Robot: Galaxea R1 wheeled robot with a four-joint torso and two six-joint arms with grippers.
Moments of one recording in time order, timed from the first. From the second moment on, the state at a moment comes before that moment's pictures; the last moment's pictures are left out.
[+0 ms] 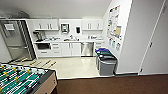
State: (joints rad) left arm 1.49 2.81 -2.35 0.01 -0.03 0.00; right arm -1.52 2.65 -2.14 0.00 -0.03 -0.09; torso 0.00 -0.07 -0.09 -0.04
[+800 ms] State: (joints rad) left arm 1.49 2.82 -2.37 0.01 -0.03 0.00; right arm -1.52 2.65 -2.15 0.00 -0.03 -0.09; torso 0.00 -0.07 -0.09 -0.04
